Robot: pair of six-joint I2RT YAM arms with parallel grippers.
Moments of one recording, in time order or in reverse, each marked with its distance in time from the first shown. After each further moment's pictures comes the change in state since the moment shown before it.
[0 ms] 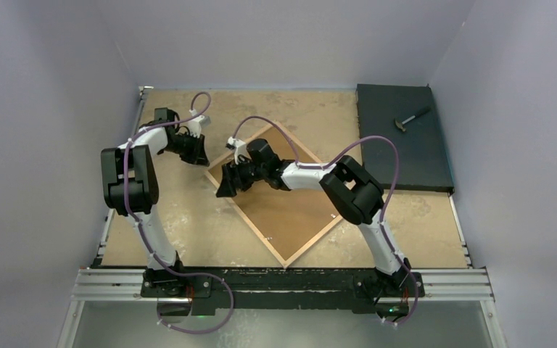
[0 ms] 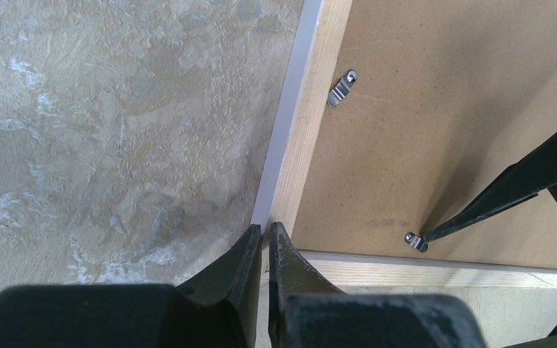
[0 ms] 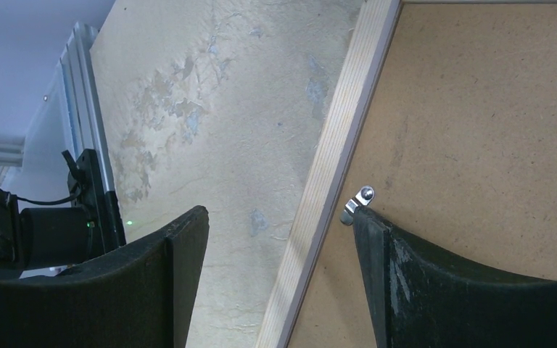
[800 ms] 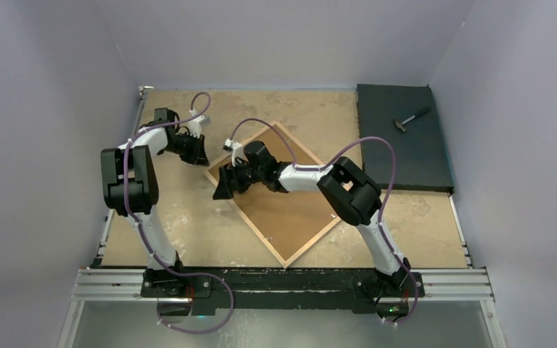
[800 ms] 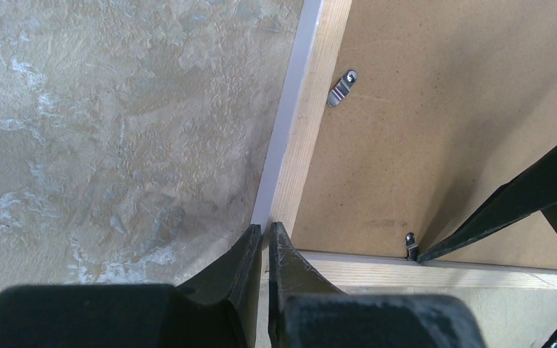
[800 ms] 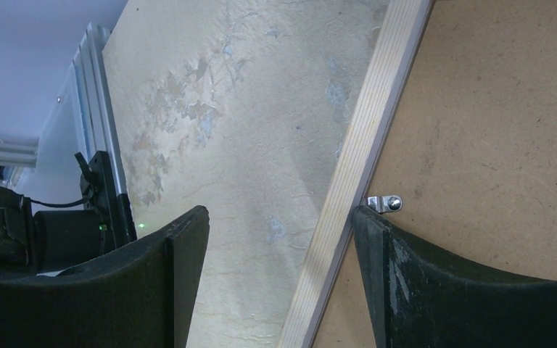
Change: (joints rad) left arm 0.000 -0.005 -0.007 0.006 0.000 0.001; right arm 0.022 0.013 0.010 0.014 0.001 0.034
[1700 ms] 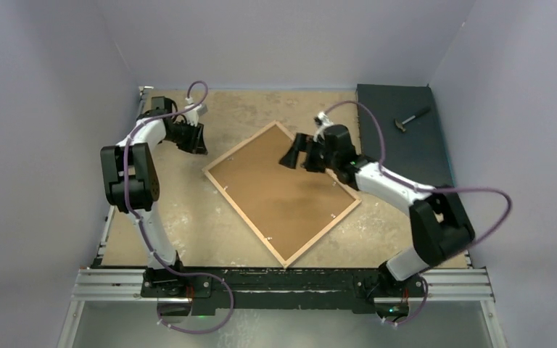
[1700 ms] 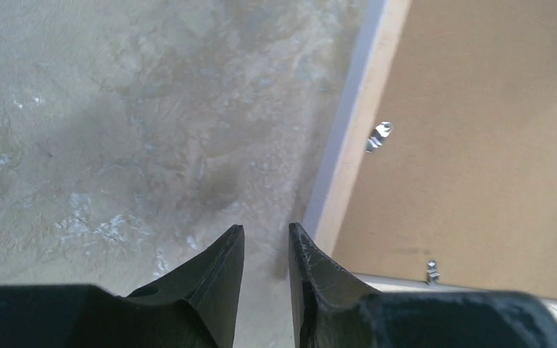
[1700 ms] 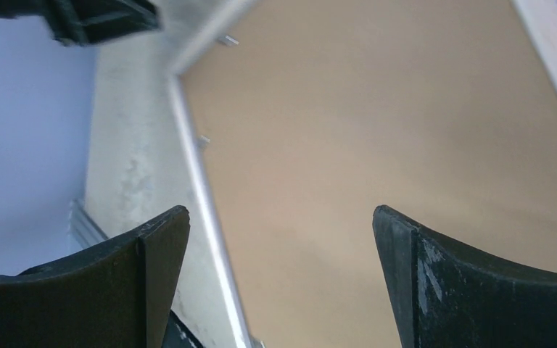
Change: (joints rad) left arm 0.007 0.026 0.148 -0.044 -0.035 -0.026; right arm -0.325 -0.627 -0.432 -0.200 0.249 0.163
